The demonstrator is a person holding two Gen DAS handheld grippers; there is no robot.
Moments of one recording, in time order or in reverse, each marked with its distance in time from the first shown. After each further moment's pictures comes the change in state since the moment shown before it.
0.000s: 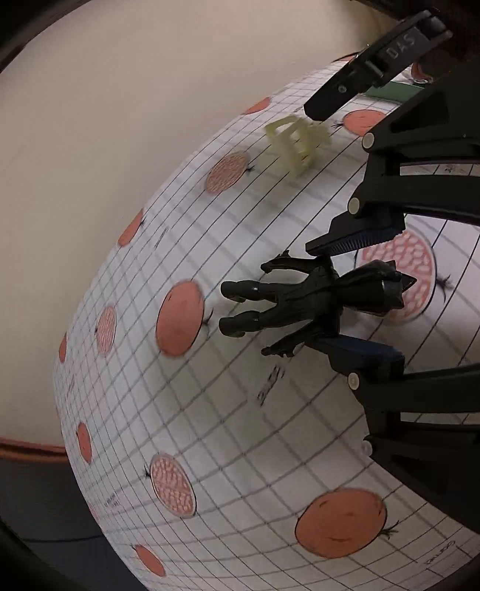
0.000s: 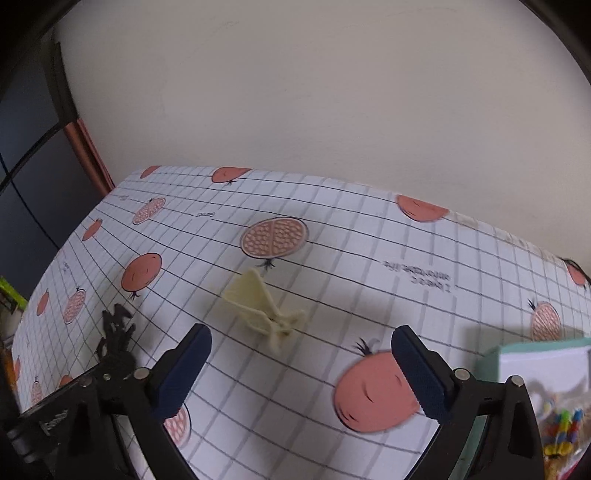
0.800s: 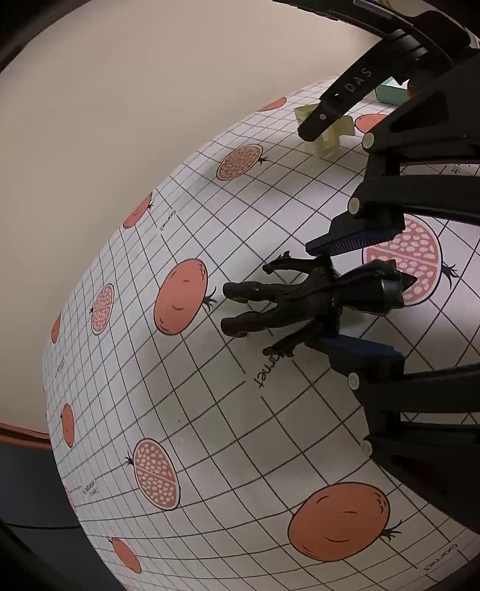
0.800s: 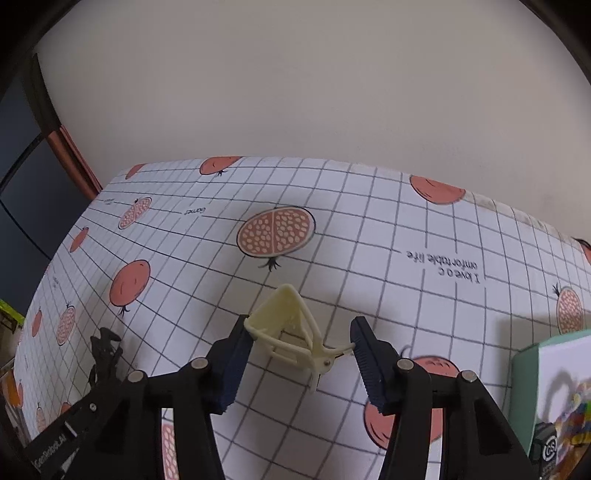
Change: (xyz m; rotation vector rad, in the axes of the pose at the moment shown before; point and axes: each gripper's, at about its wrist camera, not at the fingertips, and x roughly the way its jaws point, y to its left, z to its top) left arm 0.004 0.015 0.004 -0.053 0.015 -0.032; right arm 0.030 0.005 0.002 0.090 0.055 -0.006
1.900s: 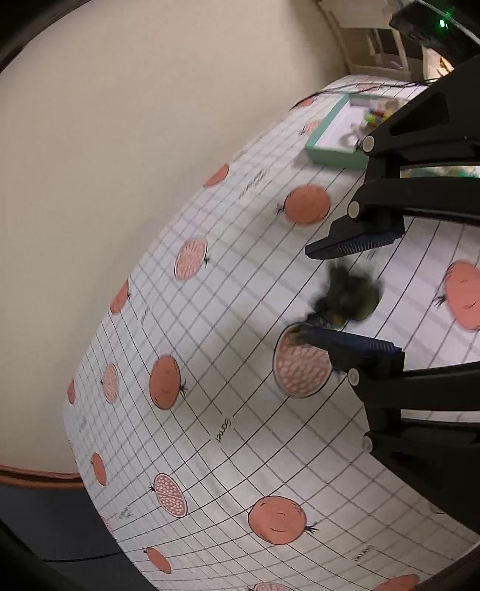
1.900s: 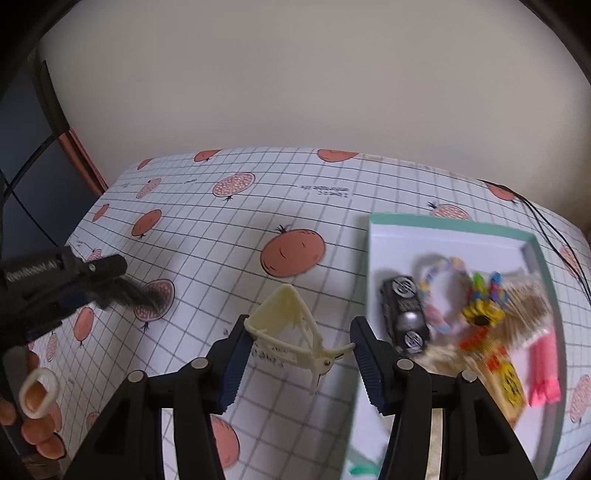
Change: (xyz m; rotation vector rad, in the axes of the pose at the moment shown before) left arm -0.087 -0.082 -0.058 0.140 0.029 -0.062; right arm -0.144 -0.074 -0.105 0.017 -0.023 -0.023
